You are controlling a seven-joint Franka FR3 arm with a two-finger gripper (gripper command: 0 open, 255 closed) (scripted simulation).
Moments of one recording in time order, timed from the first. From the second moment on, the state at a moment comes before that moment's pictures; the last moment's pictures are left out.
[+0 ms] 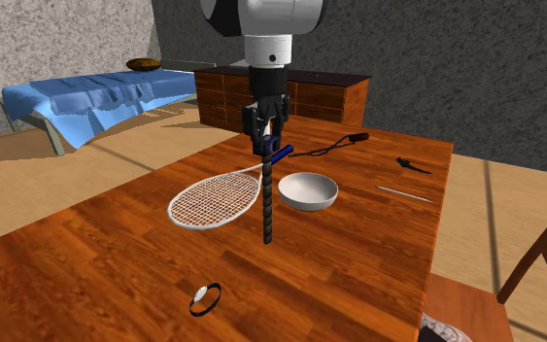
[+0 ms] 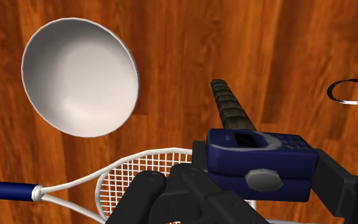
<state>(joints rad) 0.01 0.24 -0.25 -1.71 0.07 1.96 -0.59</state>
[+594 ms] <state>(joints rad) 0.01 0.23 -0.25 -1.69 0.07 1.93 -0.59</state>
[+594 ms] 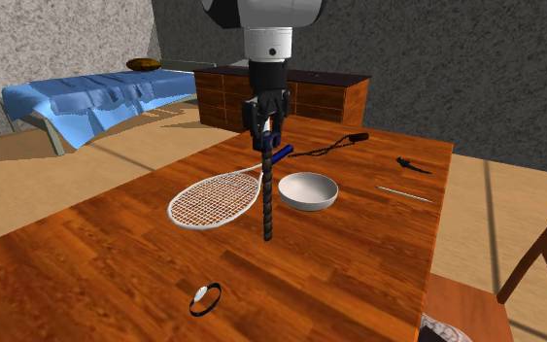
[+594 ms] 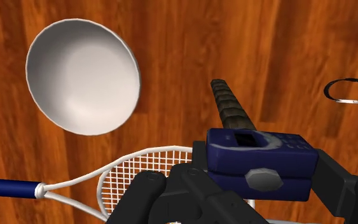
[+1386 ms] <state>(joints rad) 0.01 0.22 -0.26 -1.54 0.06 1.78 -0.59</state>
